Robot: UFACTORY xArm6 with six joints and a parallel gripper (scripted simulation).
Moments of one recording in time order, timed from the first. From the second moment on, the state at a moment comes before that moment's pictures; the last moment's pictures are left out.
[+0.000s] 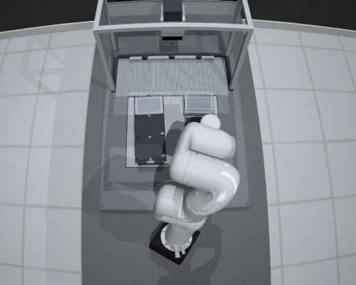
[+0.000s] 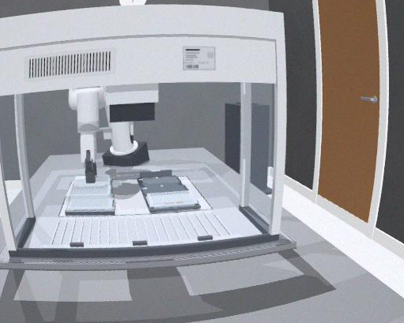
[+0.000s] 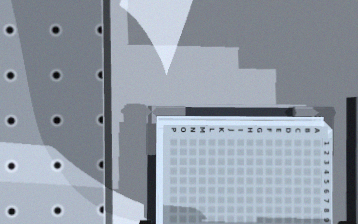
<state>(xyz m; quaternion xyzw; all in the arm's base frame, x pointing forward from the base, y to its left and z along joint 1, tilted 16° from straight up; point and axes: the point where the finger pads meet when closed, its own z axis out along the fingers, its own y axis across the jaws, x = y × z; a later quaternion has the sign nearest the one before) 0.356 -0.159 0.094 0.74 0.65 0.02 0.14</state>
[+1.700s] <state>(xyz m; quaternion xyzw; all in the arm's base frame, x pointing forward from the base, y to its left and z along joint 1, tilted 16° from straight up) 0.357 -0.159 0.090 0.74 0.65 0.02 0.14</state>
